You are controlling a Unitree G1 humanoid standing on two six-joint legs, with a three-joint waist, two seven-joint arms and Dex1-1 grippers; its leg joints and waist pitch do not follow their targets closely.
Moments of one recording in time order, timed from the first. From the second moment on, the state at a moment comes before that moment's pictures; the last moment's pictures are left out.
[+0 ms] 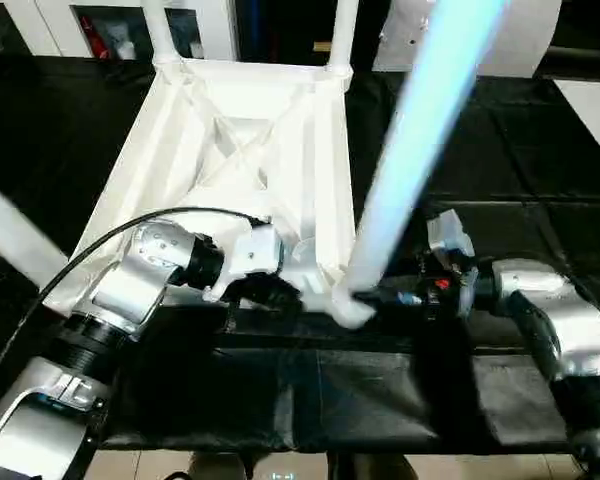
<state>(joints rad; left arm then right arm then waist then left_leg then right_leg) -0.62 0.47 -0.33 0.32 -0.04 0.18 -1.28 -0.38 -0.42 0.08 0.15 0.33 0.32 1.17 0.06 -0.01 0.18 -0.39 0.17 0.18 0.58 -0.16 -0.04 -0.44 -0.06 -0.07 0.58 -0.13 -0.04</state>
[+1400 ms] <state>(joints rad) -0.60 0.51 -0.32 0.31 -0.04 0.11 -1.30 -0.41 -0.48 0.05 0.18 0.33 0.29 1.24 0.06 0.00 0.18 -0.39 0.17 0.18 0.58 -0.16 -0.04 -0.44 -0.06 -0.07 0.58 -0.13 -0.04</state>
